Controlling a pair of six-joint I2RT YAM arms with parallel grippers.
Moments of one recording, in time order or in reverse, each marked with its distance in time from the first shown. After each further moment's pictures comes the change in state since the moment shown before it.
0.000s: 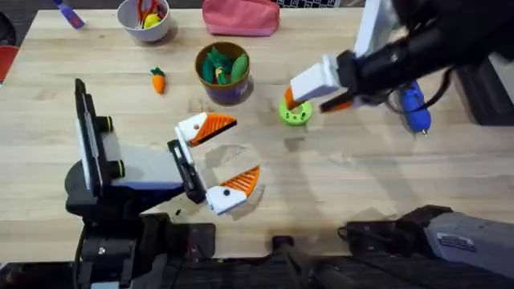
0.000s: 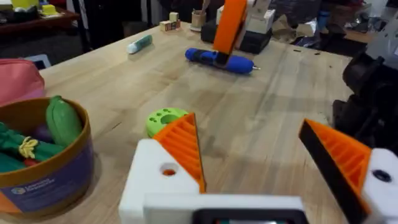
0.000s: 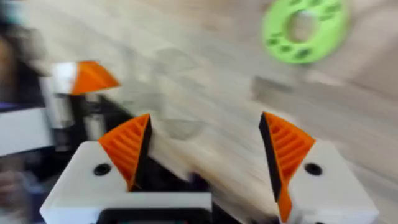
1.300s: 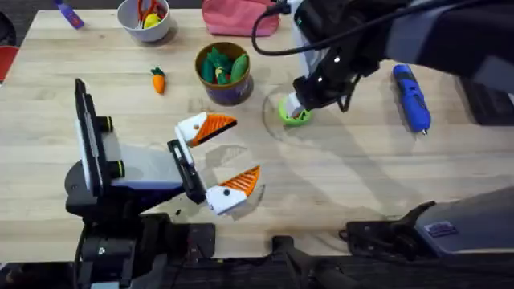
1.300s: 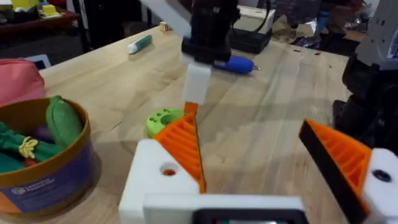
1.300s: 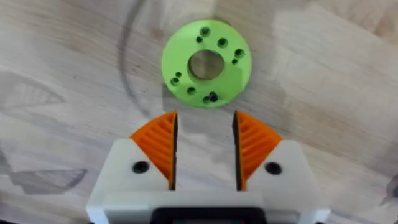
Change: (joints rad) left arm 0.000 0.000 0.000 0.000 0.000 0.000; right arm 0.191 0.326 0.072 0.071 0.575 -0.087
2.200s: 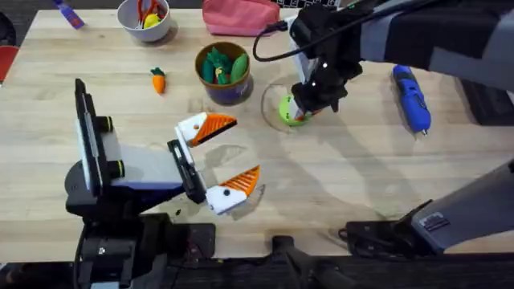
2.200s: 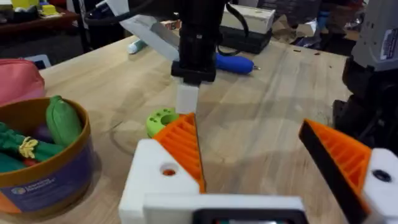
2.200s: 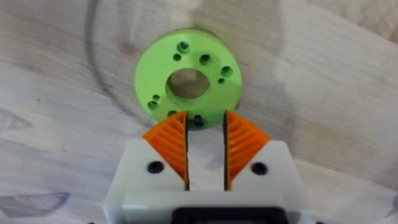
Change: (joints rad) left arm 0.000 0.000 0.000 0.000 0.000 0.000; right arm -0.039 0.131 -0.002 0.045 0.000 -0.010
